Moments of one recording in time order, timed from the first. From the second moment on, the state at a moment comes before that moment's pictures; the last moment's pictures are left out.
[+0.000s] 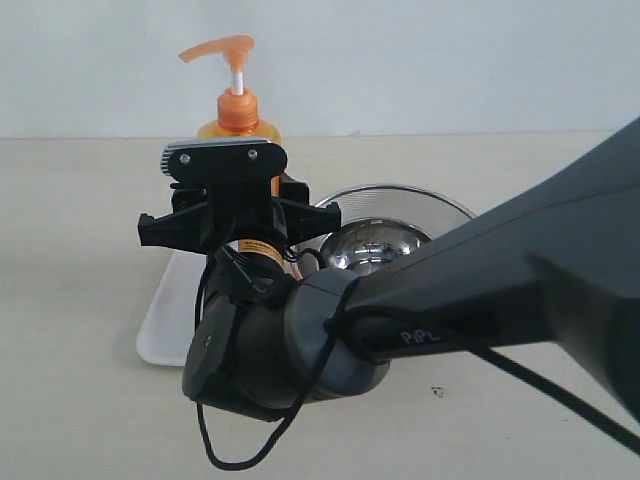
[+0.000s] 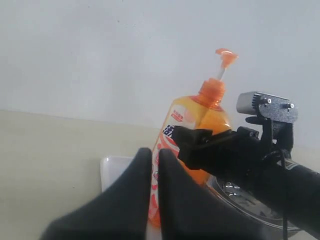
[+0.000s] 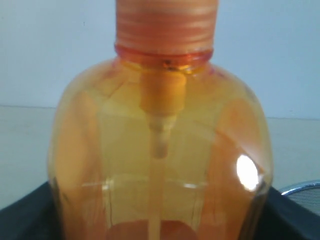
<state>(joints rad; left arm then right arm) -0.36 0.03 0.00 1.00 0.07 -1.27 1.12 2.12 -1.23 1.14 -1.04 -0.60</state>
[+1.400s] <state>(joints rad) -0.36 0.03 0.00 1.00 0.07 -1.28 1.33 1.84 -1.19 1.55 -1.20 -1.18</state>
